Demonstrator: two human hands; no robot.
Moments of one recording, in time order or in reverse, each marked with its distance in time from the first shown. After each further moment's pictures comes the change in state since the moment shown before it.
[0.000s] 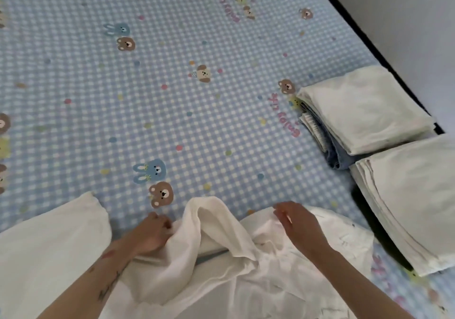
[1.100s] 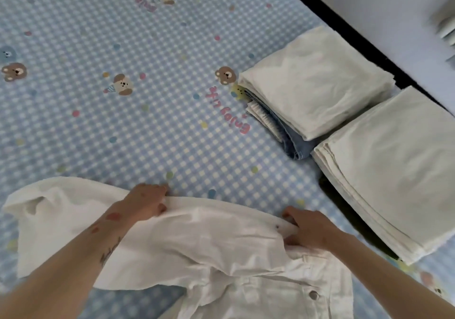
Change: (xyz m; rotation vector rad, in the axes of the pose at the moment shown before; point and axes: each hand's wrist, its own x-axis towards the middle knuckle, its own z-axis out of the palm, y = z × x) left_hand 0.147 0.150 -0.074 0.837 -0.004 0.285; right_hand 0.032 0.155 -0.031 -0.233 -0.419 0.242
